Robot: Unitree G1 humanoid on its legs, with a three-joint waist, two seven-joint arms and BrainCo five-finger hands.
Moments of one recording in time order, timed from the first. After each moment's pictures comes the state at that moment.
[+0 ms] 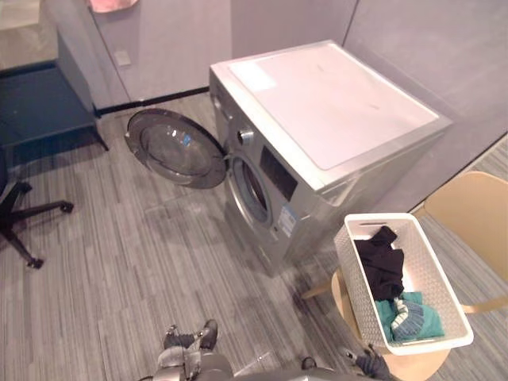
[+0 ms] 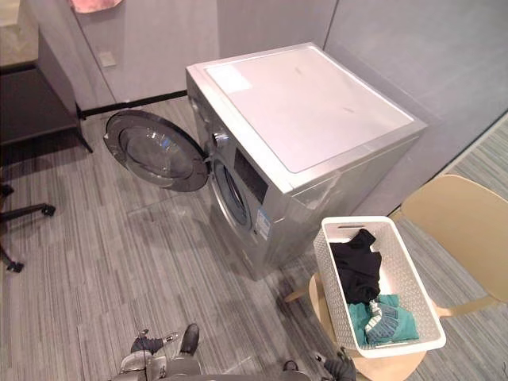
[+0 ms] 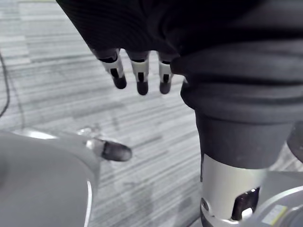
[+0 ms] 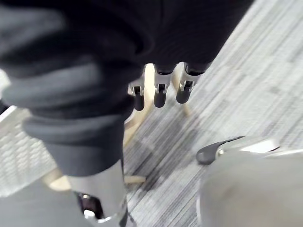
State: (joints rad) left arm 0.04 0.06 0.20 0.96 0.05 0.05 0.26; right arm 0.23 -0.01 -0.29 0.85 0.11 0.03 -0.16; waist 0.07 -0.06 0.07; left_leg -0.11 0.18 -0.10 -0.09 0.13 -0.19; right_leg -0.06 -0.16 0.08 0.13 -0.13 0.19
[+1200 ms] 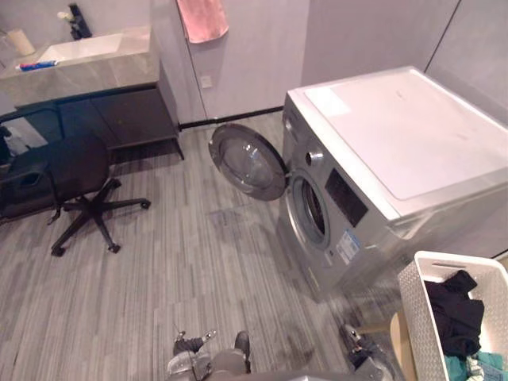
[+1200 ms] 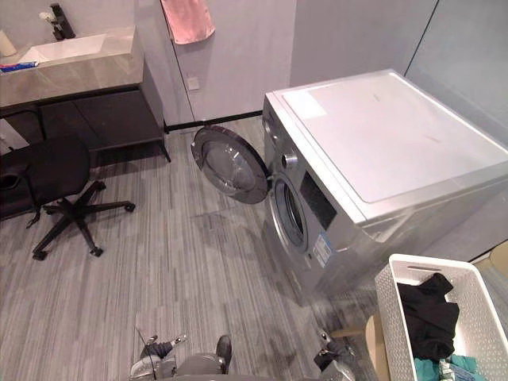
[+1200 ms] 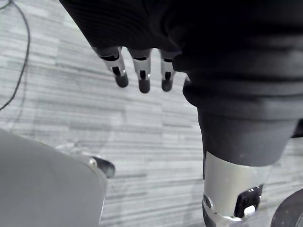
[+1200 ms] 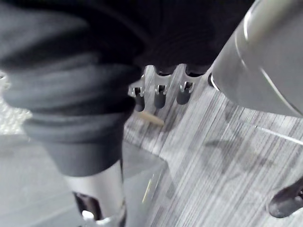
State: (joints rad) left arm 0.07 -0.04 0.31 0.95 0.03 0.03 0.24; right arm 0.02 0.09 -0.48 0.90 0.31 0.03 -0.26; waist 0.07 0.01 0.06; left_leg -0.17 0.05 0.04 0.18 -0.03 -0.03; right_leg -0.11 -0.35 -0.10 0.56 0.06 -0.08
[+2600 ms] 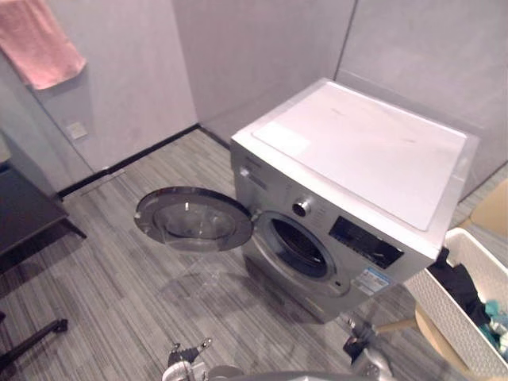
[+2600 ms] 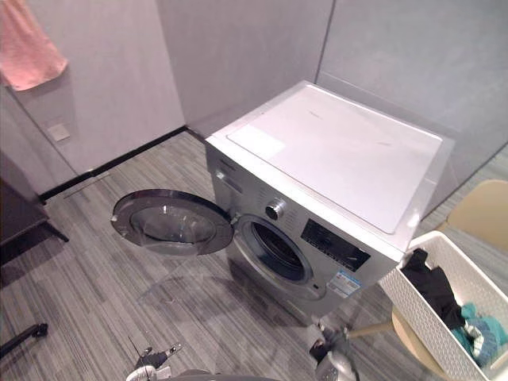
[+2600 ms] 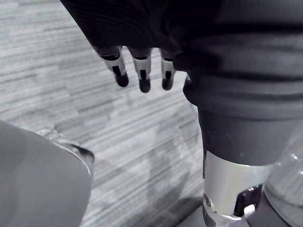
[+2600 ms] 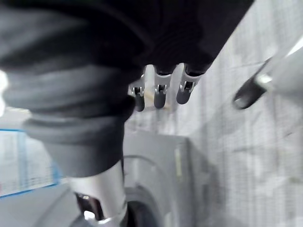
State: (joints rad) left arm 0.07 -0.05 0.38 0.98 0.03 0.02 0.22; right arm 0.11 0.07 -0.33 0.62 0.31 0.02 -0.28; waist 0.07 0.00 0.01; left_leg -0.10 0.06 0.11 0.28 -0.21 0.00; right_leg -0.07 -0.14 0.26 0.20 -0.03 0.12
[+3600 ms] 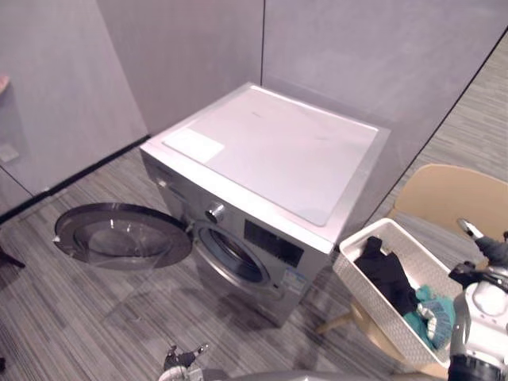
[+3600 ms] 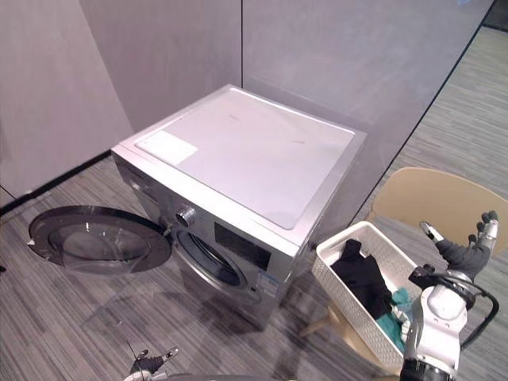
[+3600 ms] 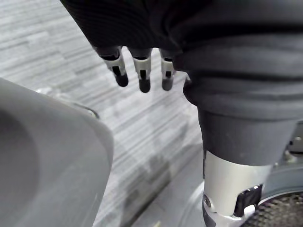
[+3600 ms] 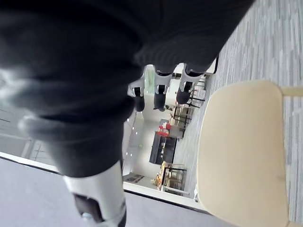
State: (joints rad) left arm 0.14 -0.01 0.31 0.93 0.03 0.03 0.22; right arm -0.02 -0.28 -0.57 0.07 0.07 -0.02 -0.30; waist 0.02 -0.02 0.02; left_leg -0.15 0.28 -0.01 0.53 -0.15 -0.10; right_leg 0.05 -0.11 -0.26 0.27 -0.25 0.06
